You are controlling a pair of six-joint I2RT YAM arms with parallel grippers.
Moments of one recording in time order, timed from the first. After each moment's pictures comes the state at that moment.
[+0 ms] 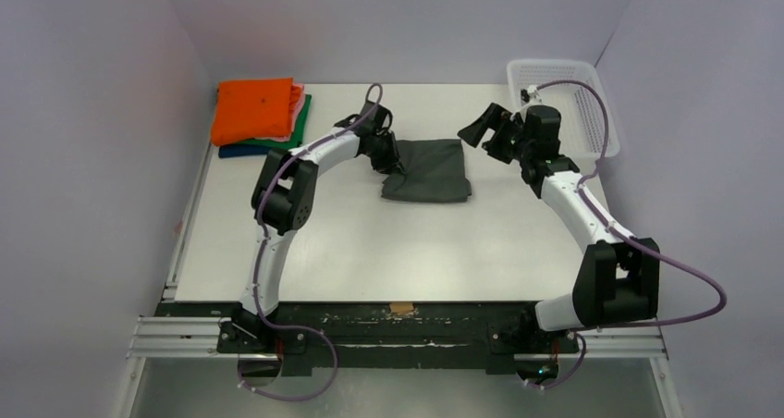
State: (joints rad) left arm -0.45 2.31 1.80 -0.48 0.33 -0.67; right arm 0.11 1.43 1.04 -0.04 -0.32 0.63
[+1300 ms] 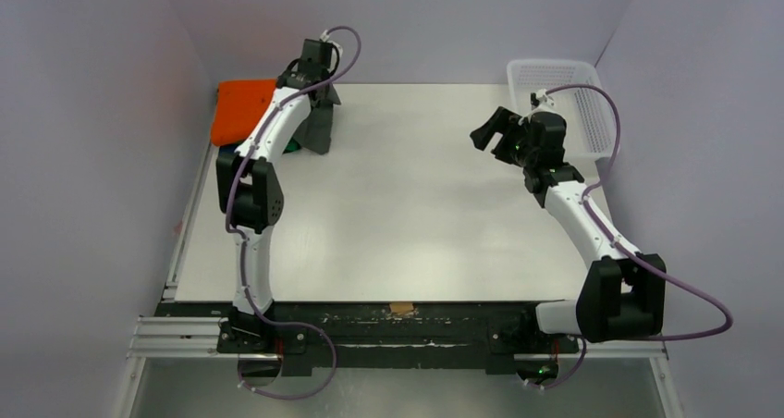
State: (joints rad) left arm -0.26 2.19 2.12 -0.62 -0.53 0.35; right arm 0.11 1.33 0.98 -0.04 -0.15 0.54
